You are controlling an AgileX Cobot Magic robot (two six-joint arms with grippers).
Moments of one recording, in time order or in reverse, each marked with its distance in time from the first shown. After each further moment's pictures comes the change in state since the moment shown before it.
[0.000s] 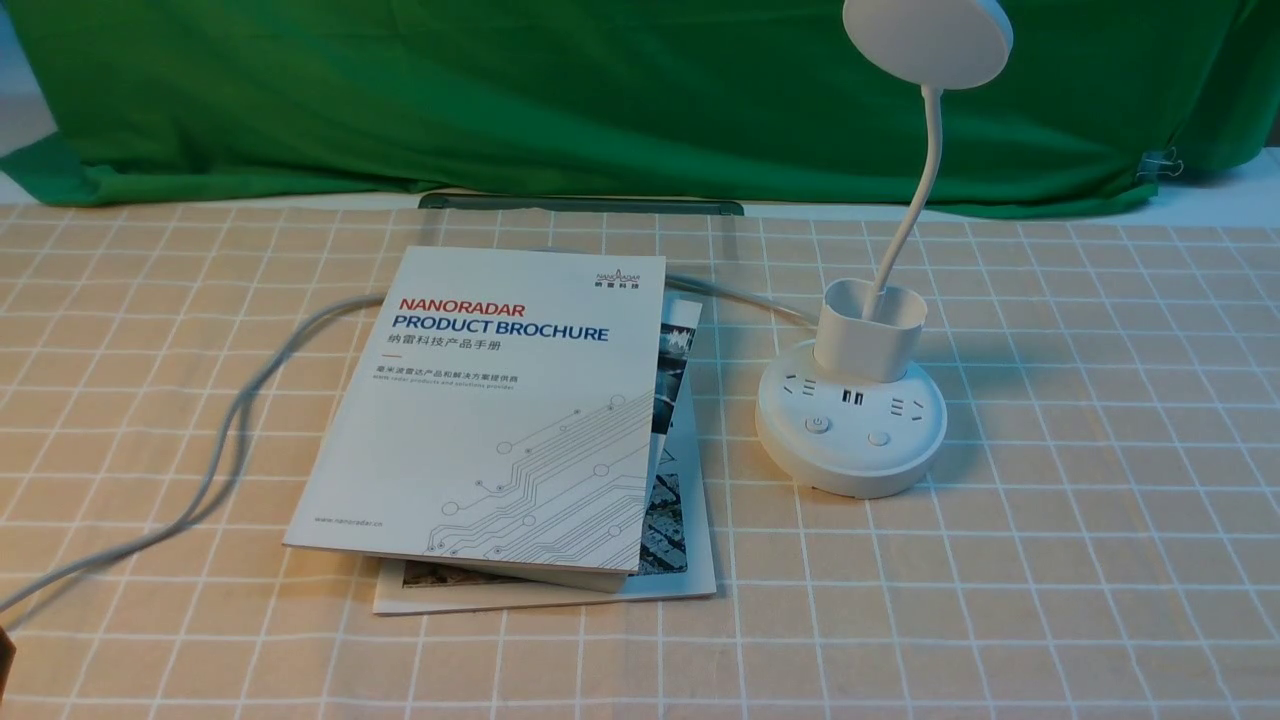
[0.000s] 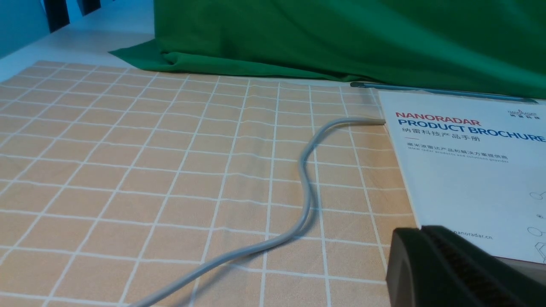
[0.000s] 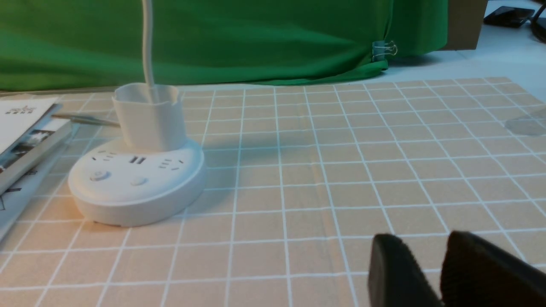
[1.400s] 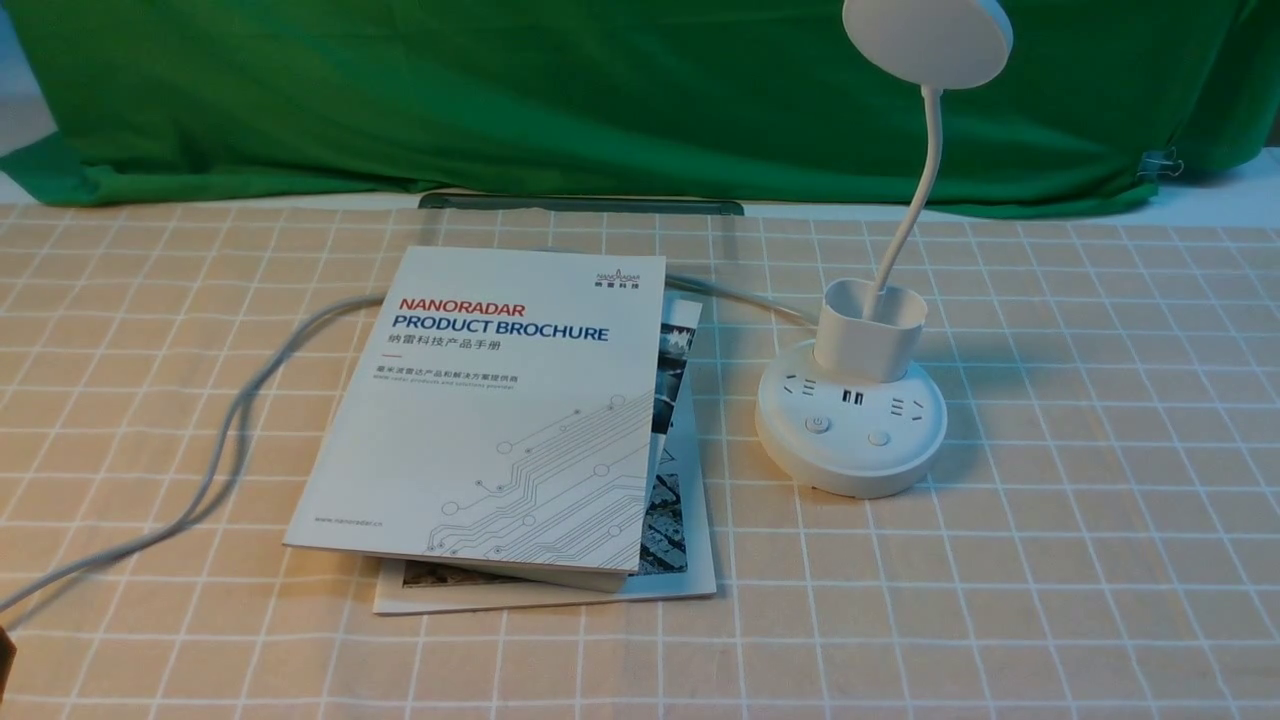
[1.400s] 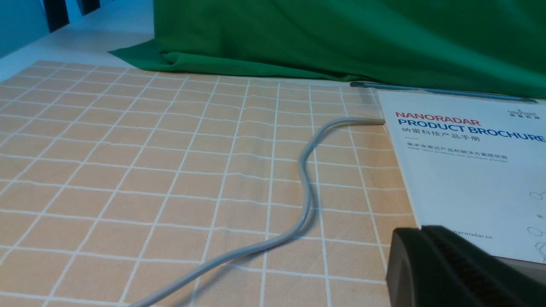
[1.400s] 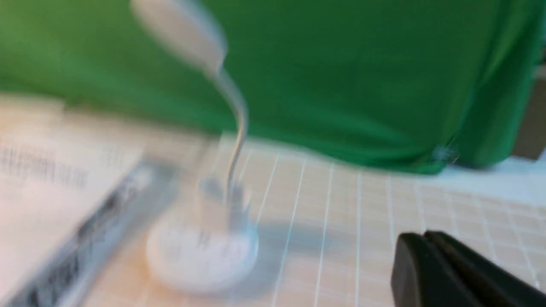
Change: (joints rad) right arm 0.007 0.672 -0.829 0.415 0.381 -0.626; left arm 0.000 0.000 0.000 0.000 0.000 0.000
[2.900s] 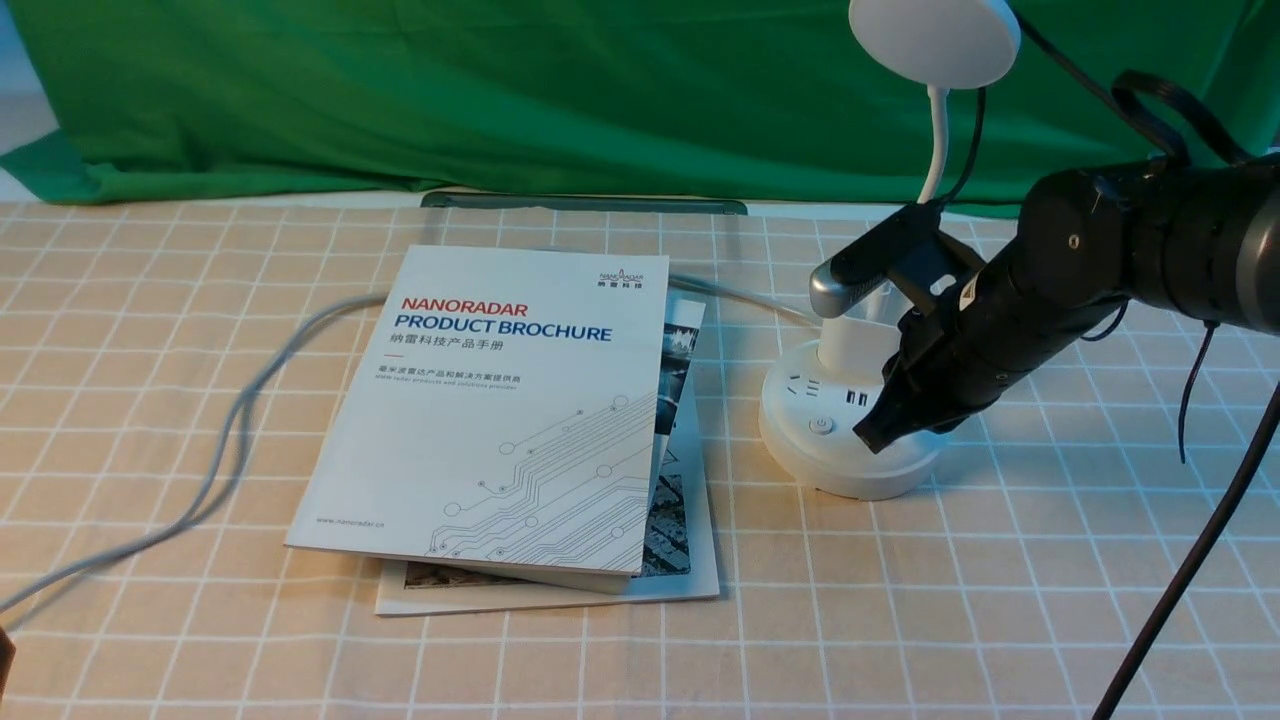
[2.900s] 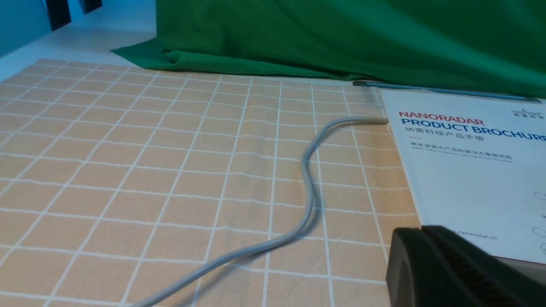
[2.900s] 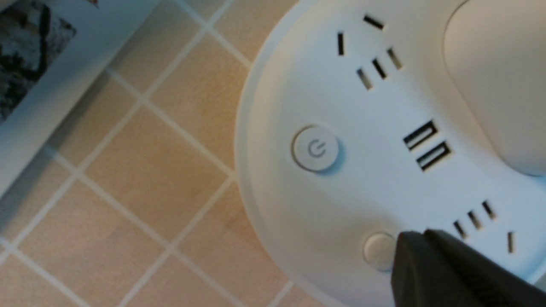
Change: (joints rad) right arm 0.328 1.229 -0.488 -0.188 0.030 0.001; left arm 0.000 0.000 0.000 0.000 0.000 0.000
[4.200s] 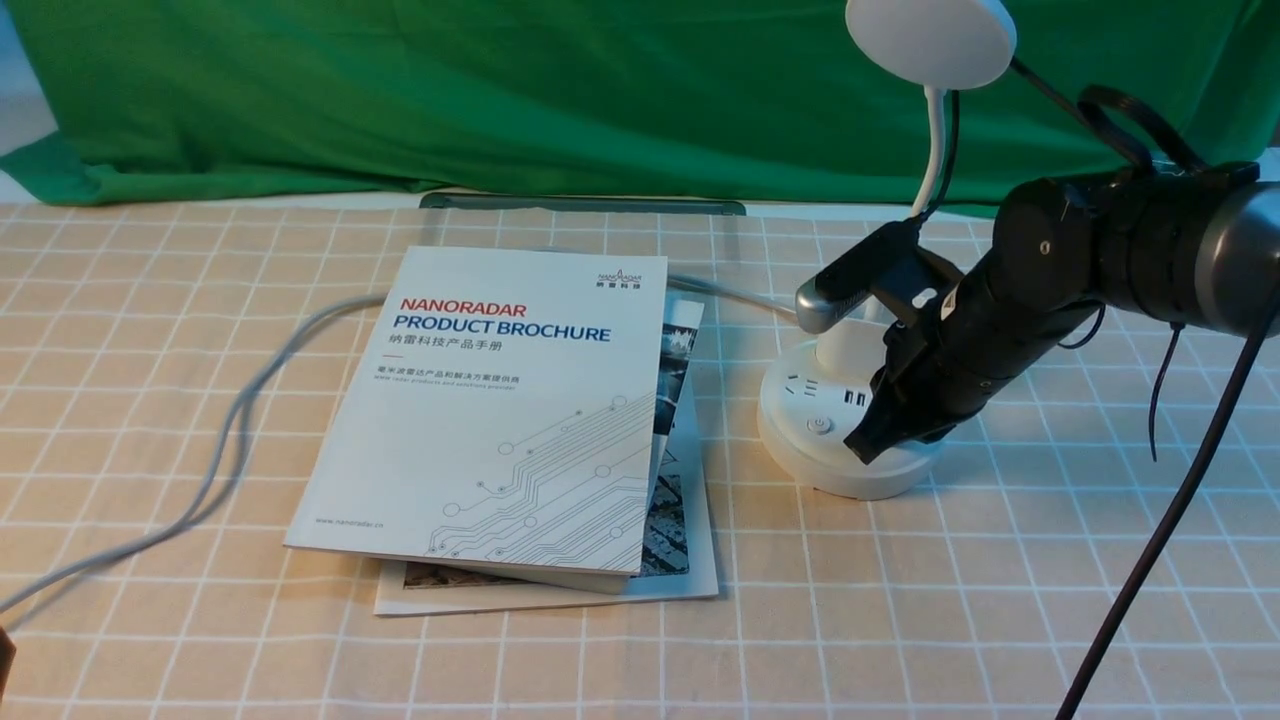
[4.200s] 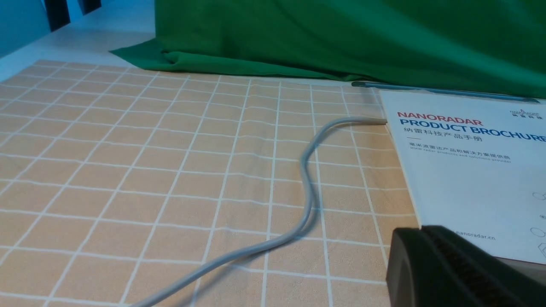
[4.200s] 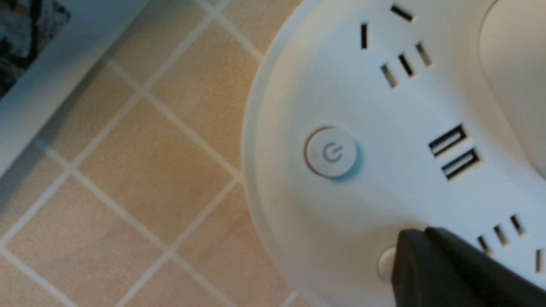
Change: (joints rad) right arm 0.010 0.055 -0.024 0.001 0.030 -0.024; left arm 0.000 0.000 0.000 0.000 0.000 0.000
